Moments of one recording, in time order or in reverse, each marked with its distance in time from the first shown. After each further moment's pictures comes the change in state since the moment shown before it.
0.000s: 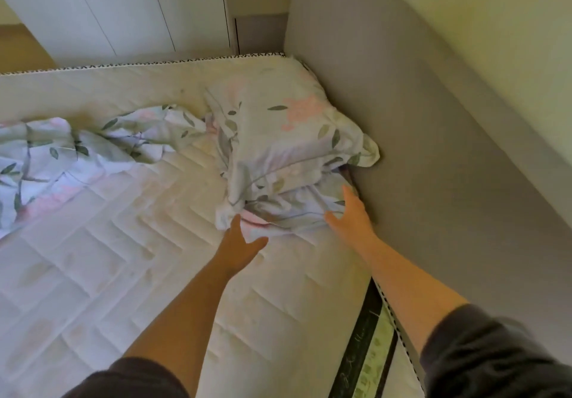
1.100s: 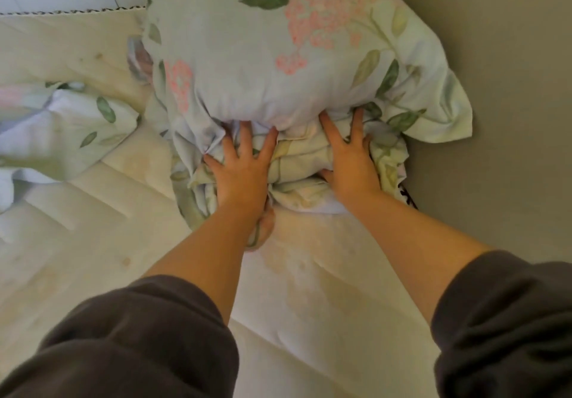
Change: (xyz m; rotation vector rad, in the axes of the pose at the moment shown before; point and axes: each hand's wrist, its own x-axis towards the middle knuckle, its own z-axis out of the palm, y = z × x) left_hand 0.458 -0.125 0.074 1.136 0.417 0.333; right_hand 0.403 0.026 0.158 -0.504 0.309 -0.227
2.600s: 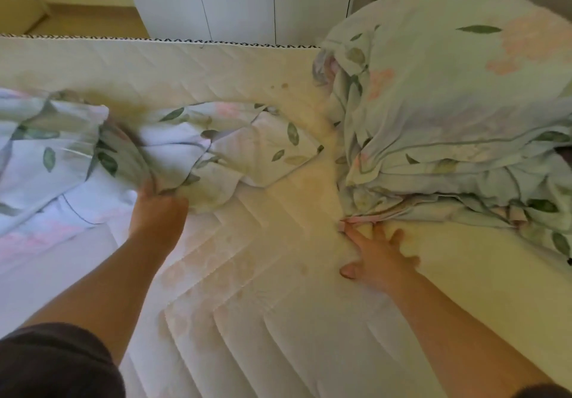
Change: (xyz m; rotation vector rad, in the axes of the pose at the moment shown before) left_hand -0.119 -0.375 -0.058 0.629 -0.459 -0.261; right_hand -0.054 -0.193 0.063 -0.093 -0.735 -0.071
